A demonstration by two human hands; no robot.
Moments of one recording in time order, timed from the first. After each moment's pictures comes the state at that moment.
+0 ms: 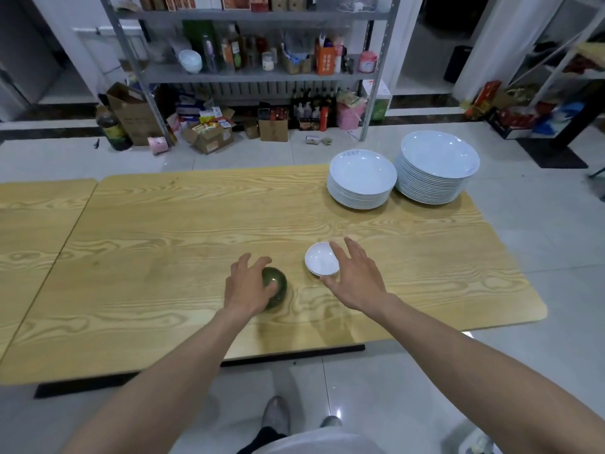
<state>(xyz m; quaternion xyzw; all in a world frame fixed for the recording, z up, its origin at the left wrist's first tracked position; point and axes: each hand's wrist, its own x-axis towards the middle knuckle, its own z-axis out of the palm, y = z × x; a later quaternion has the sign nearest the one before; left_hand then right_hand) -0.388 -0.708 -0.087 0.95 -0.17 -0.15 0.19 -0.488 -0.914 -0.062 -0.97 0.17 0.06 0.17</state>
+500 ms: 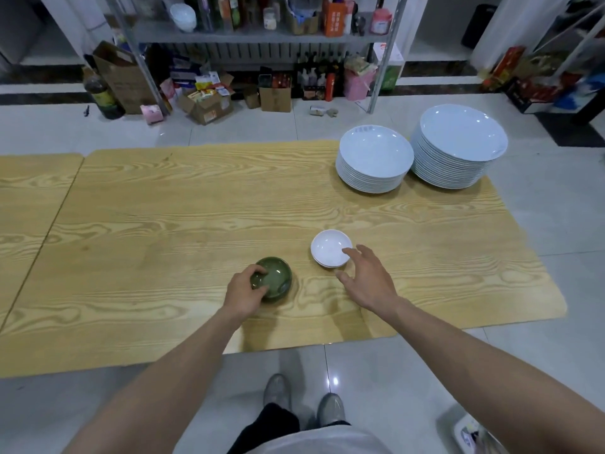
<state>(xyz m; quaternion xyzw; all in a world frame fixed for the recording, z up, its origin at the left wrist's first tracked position) -0.376 -0.692 -0.144 0.88 -0.04 -0.26 0.40 -0.481 -0.929 -0.106 -0.93 0.24 0.09 0.27</state>
